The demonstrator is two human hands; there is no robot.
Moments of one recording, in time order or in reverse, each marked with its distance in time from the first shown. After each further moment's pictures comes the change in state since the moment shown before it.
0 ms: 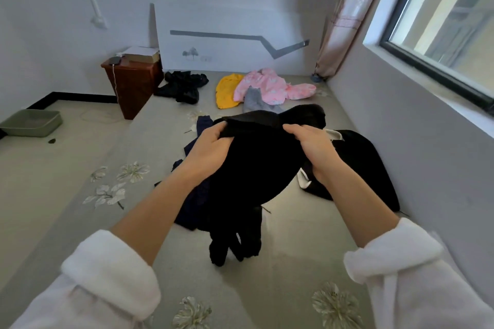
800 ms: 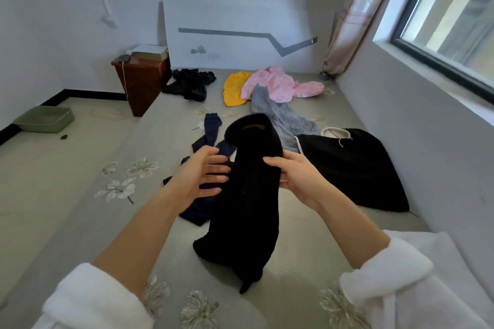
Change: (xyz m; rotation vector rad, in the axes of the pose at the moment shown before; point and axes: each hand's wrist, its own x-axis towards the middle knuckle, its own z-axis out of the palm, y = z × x) left_hand -0.038 -0.043 -0.027 -0.234 0.040 -0.490; right_hand -0.028 0.046 0.031 0.115 -0.362 0.099
